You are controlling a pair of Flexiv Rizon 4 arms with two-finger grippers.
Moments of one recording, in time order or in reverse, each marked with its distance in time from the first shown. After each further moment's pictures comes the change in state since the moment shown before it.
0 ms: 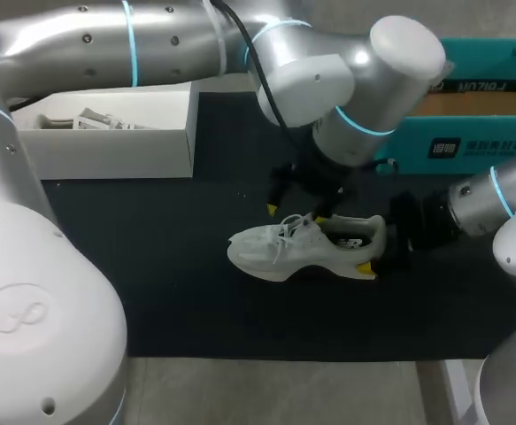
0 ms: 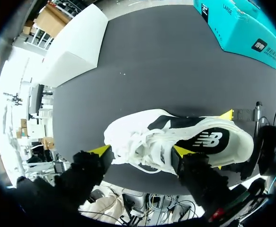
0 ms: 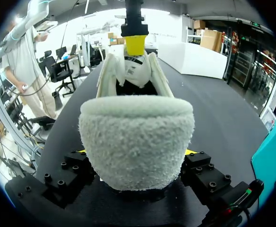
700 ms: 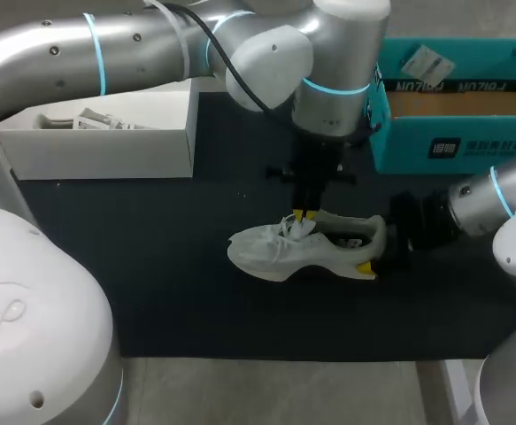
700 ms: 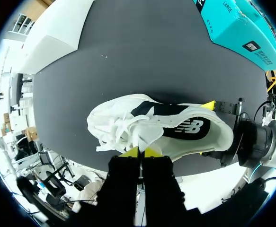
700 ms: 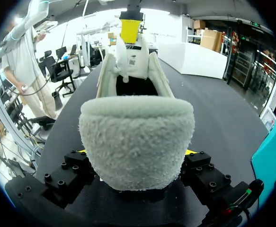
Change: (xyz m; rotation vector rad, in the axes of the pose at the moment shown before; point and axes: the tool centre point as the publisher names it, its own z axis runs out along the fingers) left arm 0.010 0.007 -0.016 -0.191 0.208 -0.010; right arm 0.000 0.000 0.000 0.000 0.000 0.000
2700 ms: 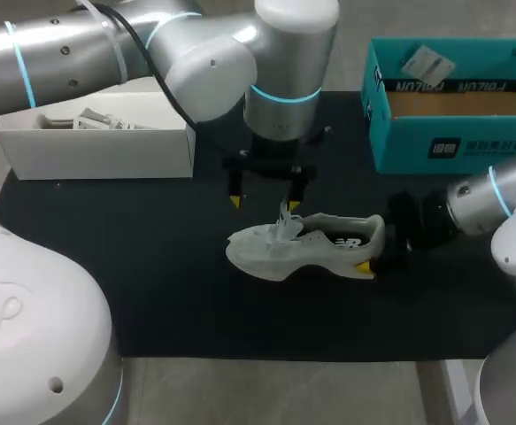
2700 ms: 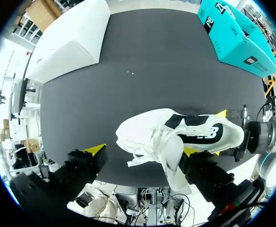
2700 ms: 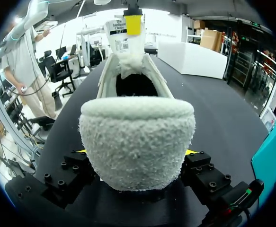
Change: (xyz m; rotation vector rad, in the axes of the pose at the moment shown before) left arm -0.066 -0.010 -0.016 0.181 0.016 0.040; right arm -0.001 0.001 0.002 0.000 0.000 0.000
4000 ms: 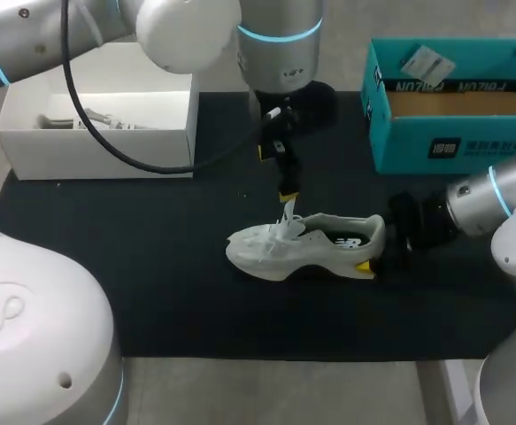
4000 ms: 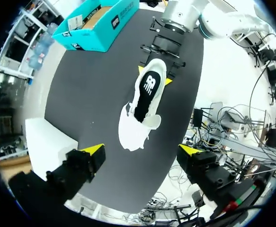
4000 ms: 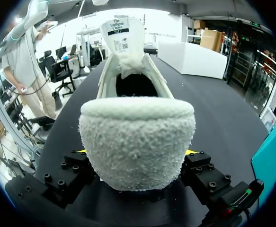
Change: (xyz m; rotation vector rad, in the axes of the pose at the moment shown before) left arm 0.003 0.017 -0.091 0.050 0.100 1.235; right arm 0.000 0.000 0.000 0.000 0.000 0.000
